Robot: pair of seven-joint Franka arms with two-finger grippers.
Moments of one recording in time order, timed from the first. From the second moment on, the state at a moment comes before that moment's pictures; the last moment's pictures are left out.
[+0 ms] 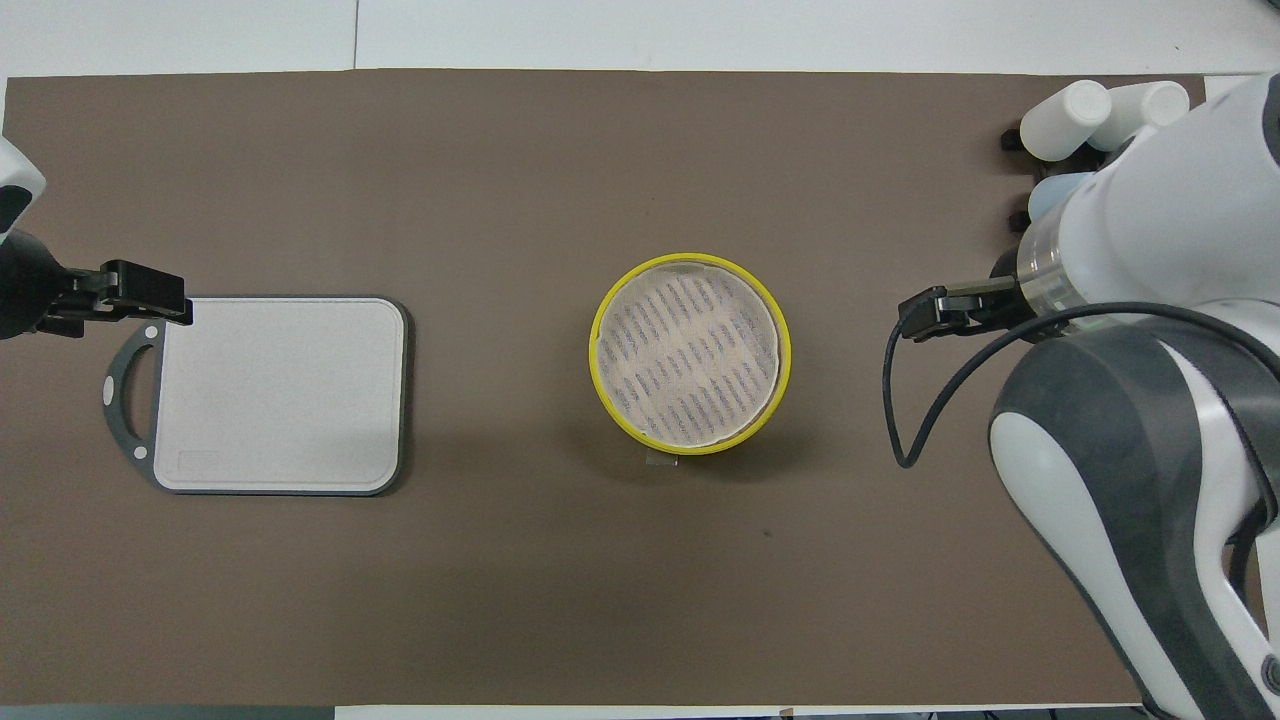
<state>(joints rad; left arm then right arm) -0.01 -0.02 -0.04 -1.68 -0.03 1.66 -0.07 0.04 -0.01 0.20 -1.73 -0.04 1.68 0.20</state>
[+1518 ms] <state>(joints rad) -0.01 -0.02 -0.04 -1.68 -0.03 1.66 -0.07 0.04 -0.03 0.04 -1.79 0.00 1.75 0.07</state>
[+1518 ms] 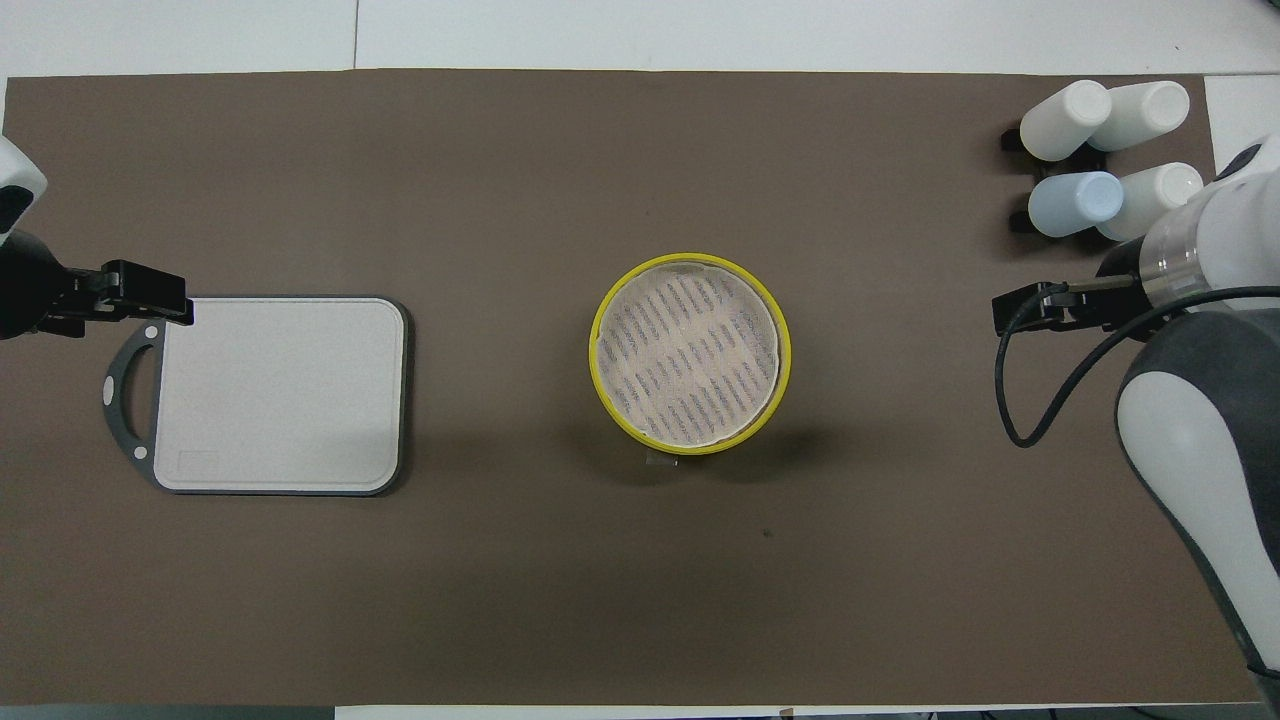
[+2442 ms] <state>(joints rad) -0.01 -0.02 -0.04 -1.68 -0.03 1.66 -0.07 0.04 -0.05 0.03 -1.75 0.00 1.72 0.07</state>
